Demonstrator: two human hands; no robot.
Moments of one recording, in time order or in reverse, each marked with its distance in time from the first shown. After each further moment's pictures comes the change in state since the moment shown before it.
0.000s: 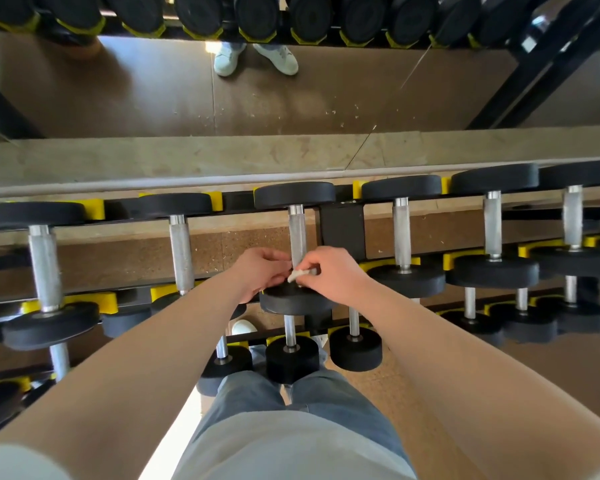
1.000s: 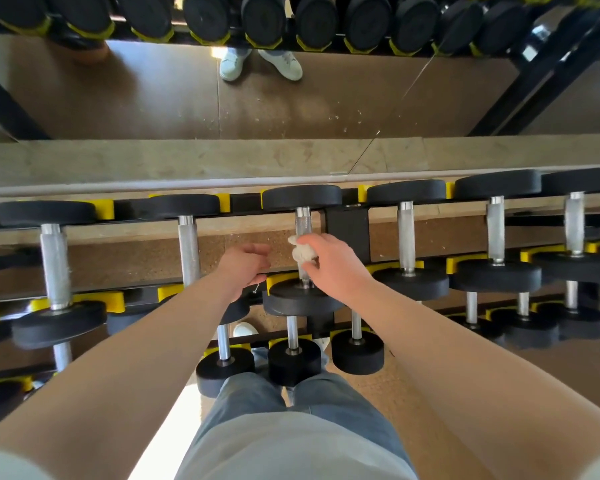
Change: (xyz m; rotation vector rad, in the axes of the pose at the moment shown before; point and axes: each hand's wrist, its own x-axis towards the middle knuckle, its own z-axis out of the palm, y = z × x) left_hand -0.005 0.000 -0.027 -0.069 0.206 0.031; right_hand 0.002 -0.017 0.000 -0.044 0.142 -0.077
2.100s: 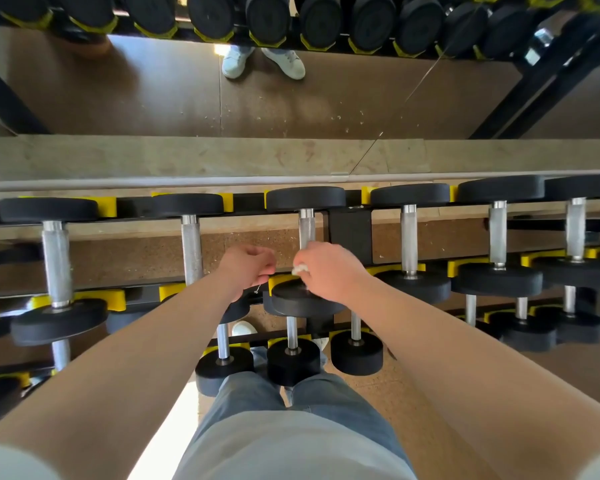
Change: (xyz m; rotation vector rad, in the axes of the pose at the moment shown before) left_hand -0.005 0.002 -0.004 0.006 -0.024 0.021; right_hand 0.016 -0.007 0.004 -0.402 -0.148 -0.144
